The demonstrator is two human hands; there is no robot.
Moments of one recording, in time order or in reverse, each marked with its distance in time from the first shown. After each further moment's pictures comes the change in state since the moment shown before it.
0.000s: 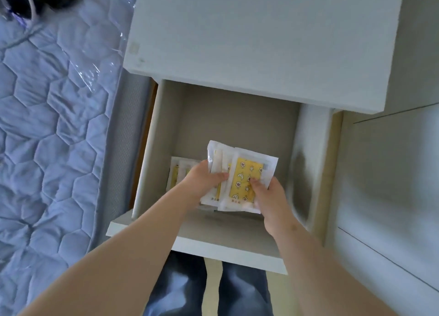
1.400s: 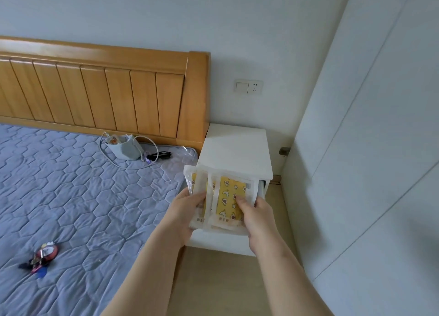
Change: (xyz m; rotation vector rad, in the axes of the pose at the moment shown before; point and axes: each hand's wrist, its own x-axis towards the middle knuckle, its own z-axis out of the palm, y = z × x) left_hand -0.510 -0.209 -0.015 -0.564 0.001 0.677; right_hand -0.515 0.141 0.009 0.205 -0.039 -0.596
